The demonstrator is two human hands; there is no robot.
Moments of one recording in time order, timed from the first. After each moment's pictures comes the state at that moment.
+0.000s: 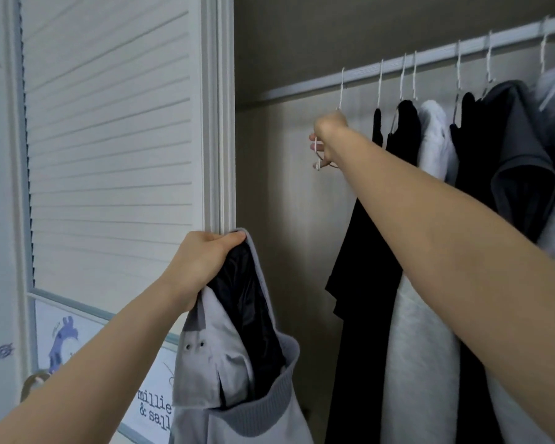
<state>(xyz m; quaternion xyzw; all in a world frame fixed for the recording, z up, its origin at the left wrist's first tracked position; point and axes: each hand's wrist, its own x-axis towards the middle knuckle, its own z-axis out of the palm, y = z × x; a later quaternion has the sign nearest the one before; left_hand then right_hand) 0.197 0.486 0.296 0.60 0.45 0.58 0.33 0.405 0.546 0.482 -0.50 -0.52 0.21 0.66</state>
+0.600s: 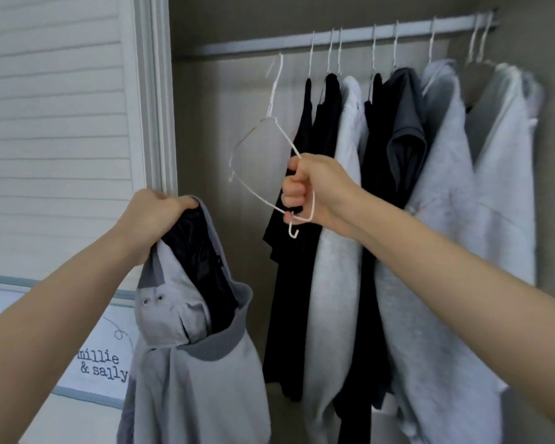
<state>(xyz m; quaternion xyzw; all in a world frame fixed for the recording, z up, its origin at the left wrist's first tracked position) 0.205 0.460 0.296 0.64 0.45 0.54 0.31 0.408 0.359 0.336 -0.45 -0.56 0.36 0.59</state>
